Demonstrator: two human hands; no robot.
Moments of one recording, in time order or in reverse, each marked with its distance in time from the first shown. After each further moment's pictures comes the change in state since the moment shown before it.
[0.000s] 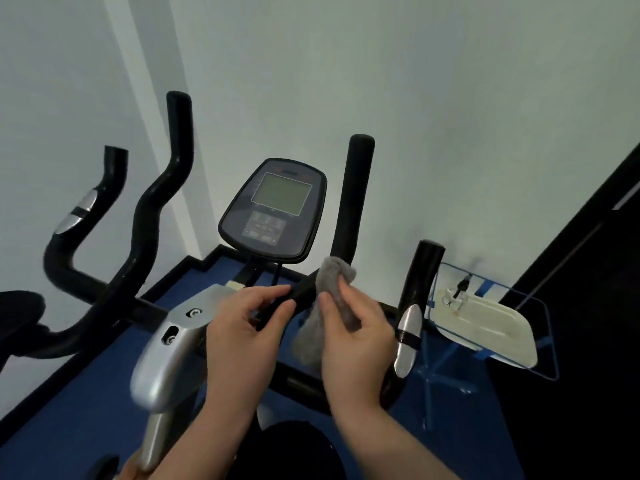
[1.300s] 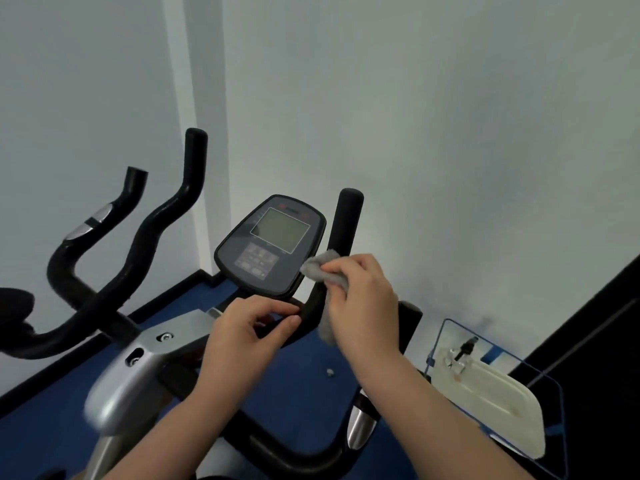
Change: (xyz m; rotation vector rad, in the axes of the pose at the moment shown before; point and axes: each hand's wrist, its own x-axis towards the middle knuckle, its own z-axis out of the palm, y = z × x) left_hand 0.031 0.023 0.034 0.092 -0.045 0.034; right_hand 0.115 -0.042 -0.014 -0.547 -0.388 -0.455
